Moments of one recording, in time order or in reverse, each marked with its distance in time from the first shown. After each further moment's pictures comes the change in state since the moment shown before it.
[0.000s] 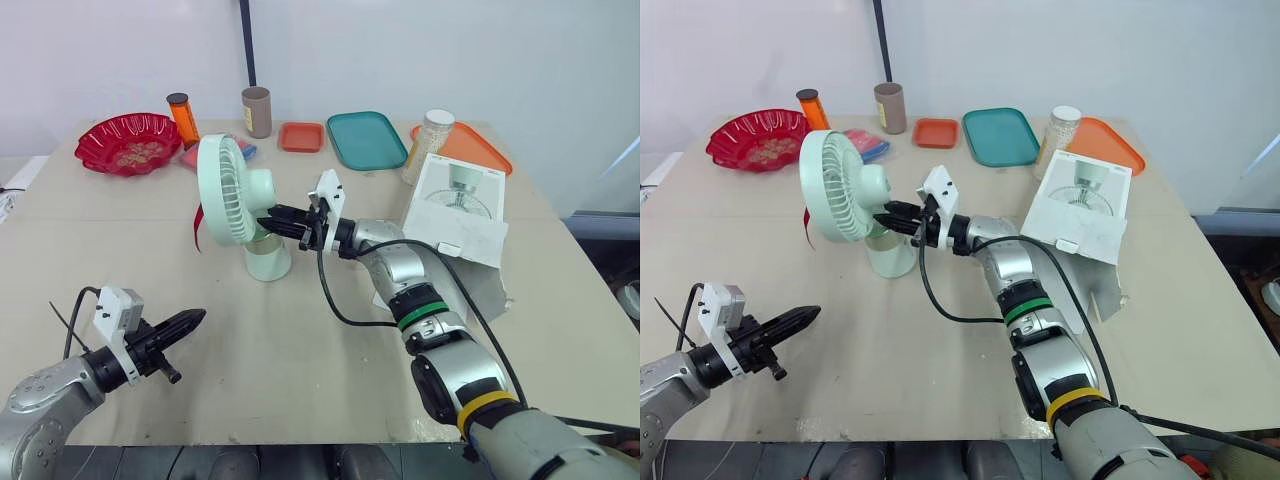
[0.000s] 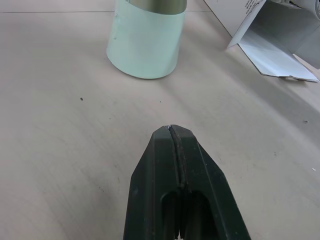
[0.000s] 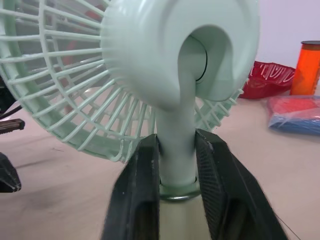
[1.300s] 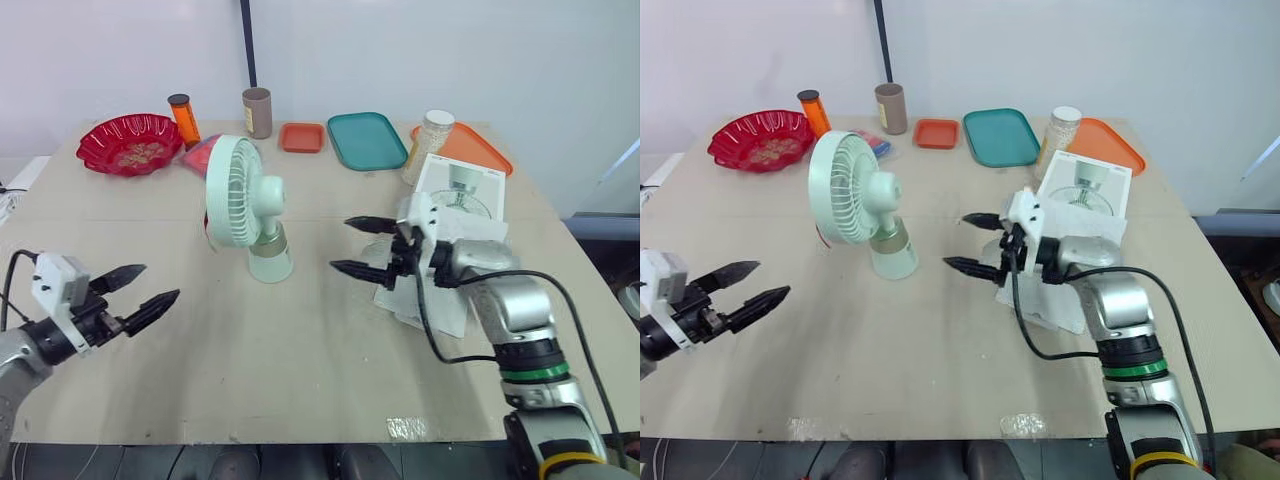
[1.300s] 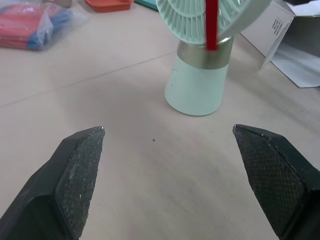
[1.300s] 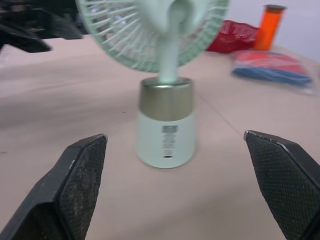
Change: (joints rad) left arm -0.073 0.136 0.167 0.089 0.027 -0.115 -0.093; right arm 0.389 -0.456 -0.090 -0.825 0.090 0.473 -0.017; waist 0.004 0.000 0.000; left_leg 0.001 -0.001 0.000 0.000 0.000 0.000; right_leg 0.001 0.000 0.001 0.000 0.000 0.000
